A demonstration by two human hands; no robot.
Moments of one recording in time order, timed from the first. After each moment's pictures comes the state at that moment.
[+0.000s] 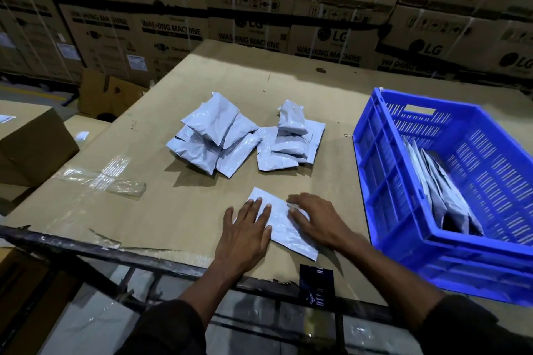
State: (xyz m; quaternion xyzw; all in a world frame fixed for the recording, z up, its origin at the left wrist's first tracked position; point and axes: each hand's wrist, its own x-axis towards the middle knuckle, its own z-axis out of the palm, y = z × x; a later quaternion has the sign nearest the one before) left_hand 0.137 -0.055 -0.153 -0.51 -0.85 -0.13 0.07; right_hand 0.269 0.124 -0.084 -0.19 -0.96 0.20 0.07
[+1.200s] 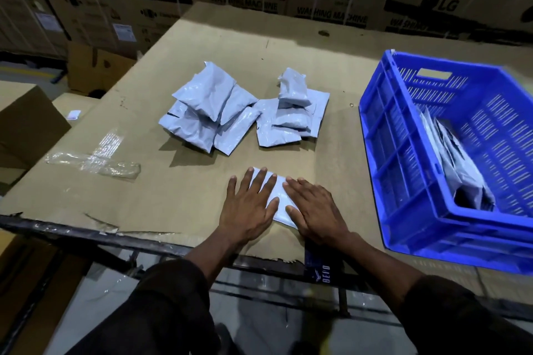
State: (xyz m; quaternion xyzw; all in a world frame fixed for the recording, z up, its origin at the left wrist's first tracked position) left_hand 0.118 -0.037 -0.152 -0.53 -0.84 -0.11 0.00; right_hand 0.279 0.108 -0.148 -0.18 -0.98 0.09 0.08
